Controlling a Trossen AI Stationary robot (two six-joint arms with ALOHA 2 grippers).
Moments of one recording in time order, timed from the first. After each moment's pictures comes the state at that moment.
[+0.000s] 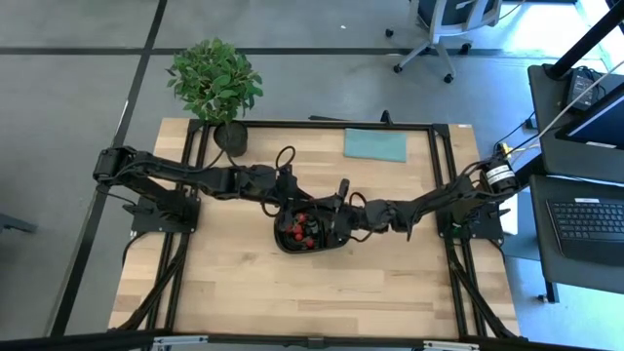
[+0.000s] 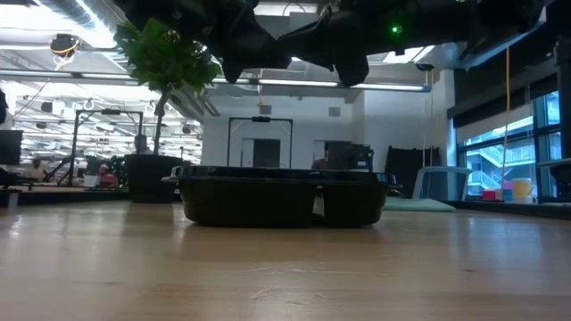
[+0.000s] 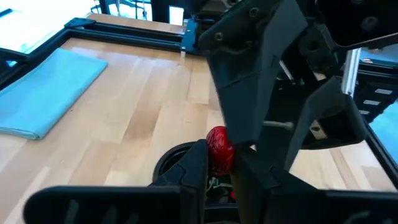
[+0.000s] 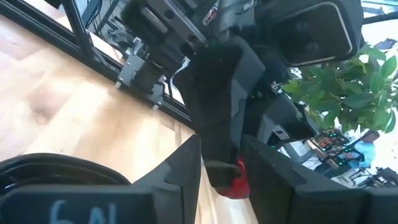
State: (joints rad) left arm 0.00 1.38 0.85 0.13 -0.02 -0.15; right arm 0.24 1.69 0.78 0.89 0.47 -0.69
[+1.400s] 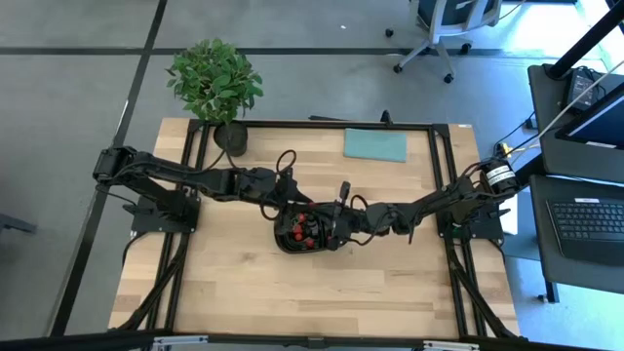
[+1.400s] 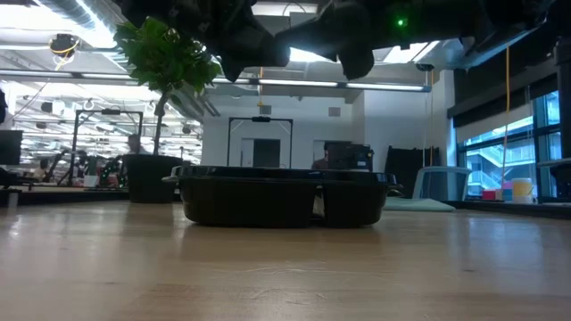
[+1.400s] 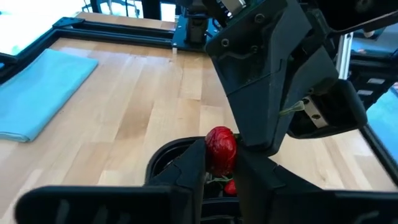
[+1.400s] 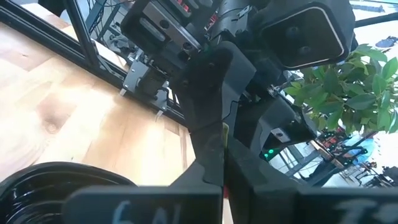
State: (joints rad) left arm -0.03 1.37 0.85 0.12 -0.01 -0.13; right arm 0.25 1.69 0.78 0.89 0.50 -0.66
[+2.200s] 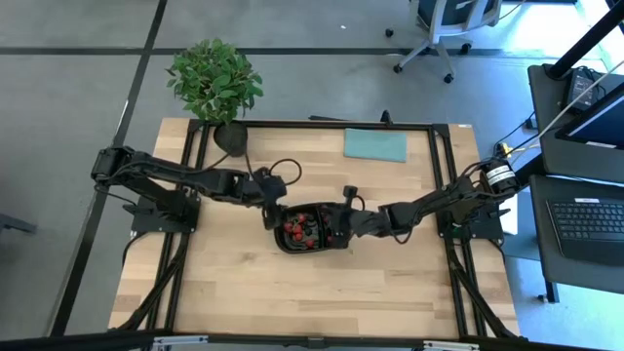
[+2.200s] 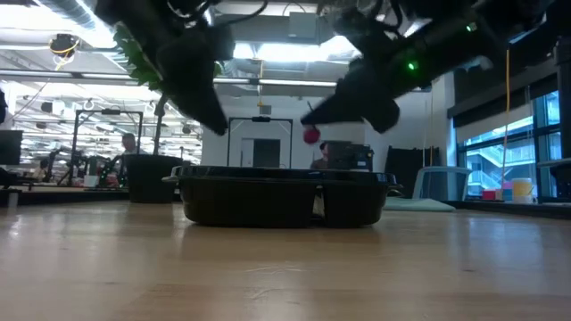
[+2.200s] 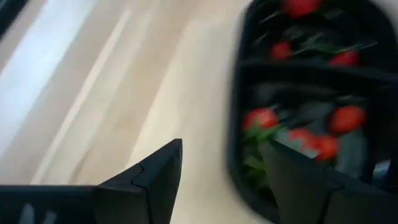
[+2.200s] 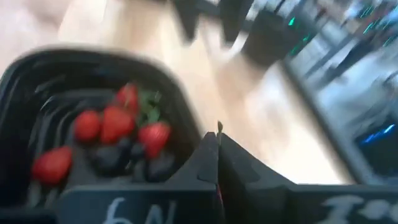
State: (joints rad) left arm -0.03 1.36 0.85 -0.39 -0.24 -0.27; right arm 0.25 1.69 0.78 0.42 0.60 -0.19
